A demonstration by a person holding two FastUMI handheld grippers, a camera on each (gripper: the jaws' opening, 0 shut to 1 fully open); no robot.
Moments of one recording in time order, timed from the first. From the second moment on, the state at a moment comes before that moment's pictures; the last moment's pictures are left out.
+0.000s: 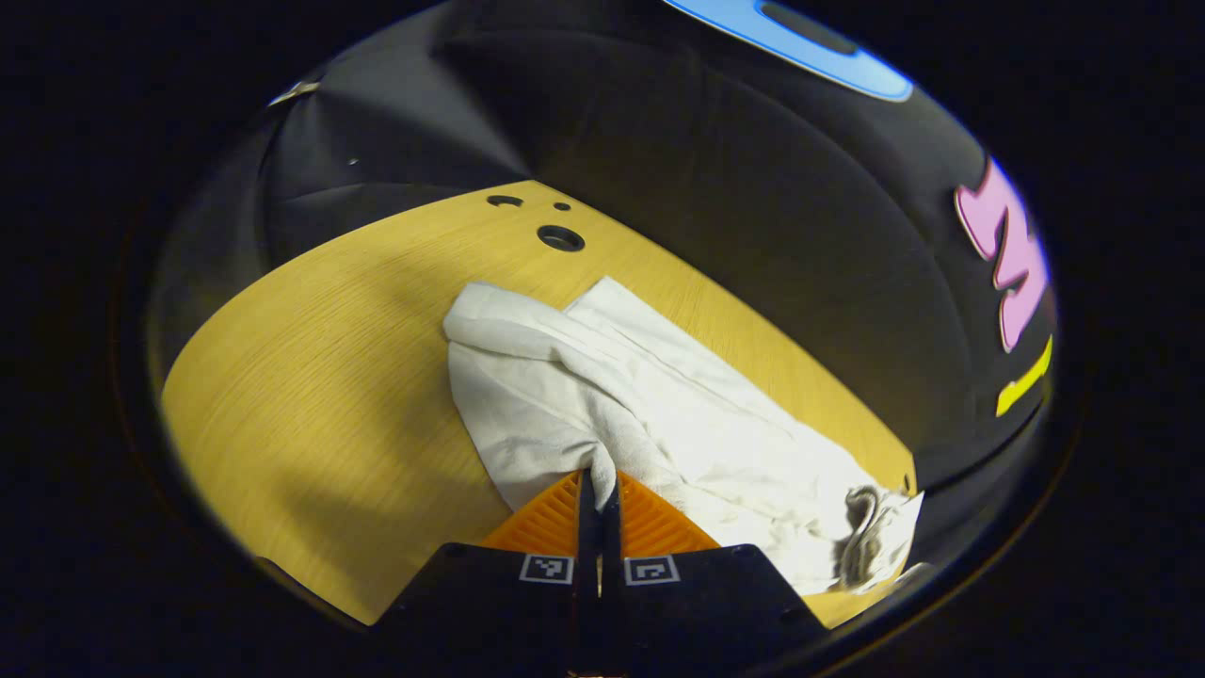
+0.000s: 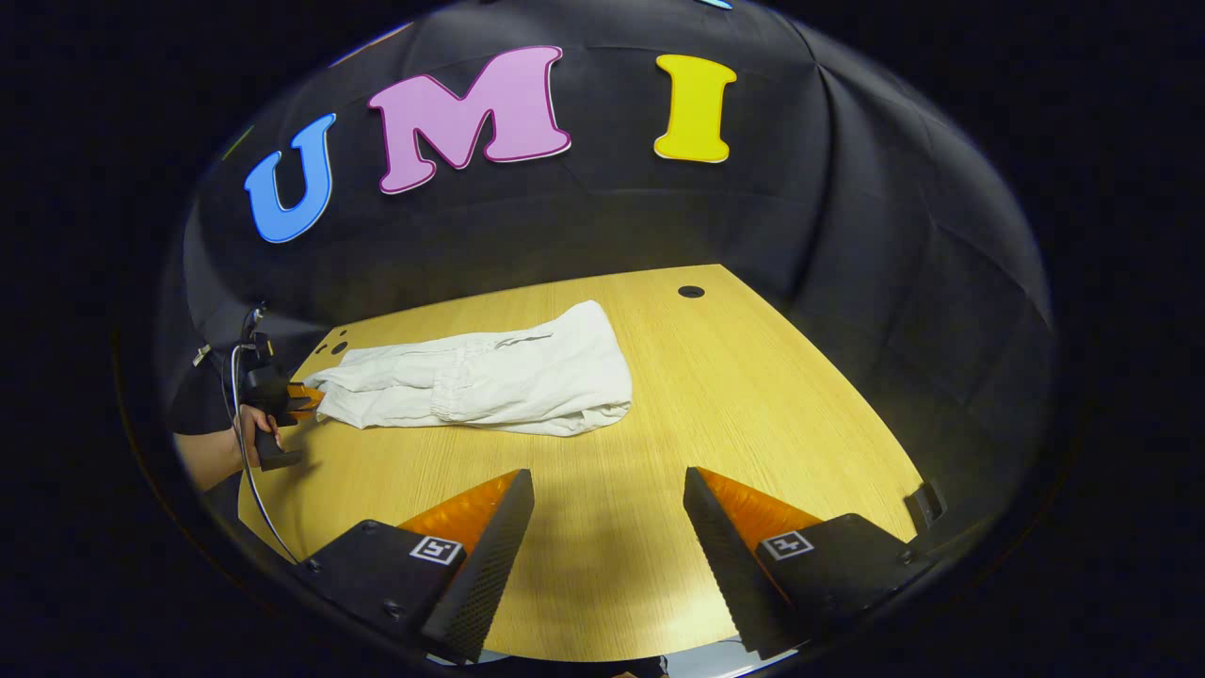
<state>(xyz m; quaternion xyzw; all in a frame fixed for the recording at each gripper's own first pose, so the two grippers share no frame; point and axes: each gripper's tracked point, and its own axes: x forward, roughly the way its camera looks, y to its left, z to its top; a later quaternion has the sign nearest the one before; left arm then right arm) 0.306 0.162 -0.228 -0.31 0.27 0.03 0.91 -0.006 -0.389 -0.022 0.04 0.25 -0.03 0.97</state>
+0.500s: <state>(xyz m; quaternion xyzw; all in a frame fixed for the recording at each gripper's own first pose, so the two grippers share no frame) 0.310 0.122 -0.099 -0.34 0.18 0.00 0.92 -0.013 -0.431 -0.025 0.04 0.24 -0.02 0.97</state>
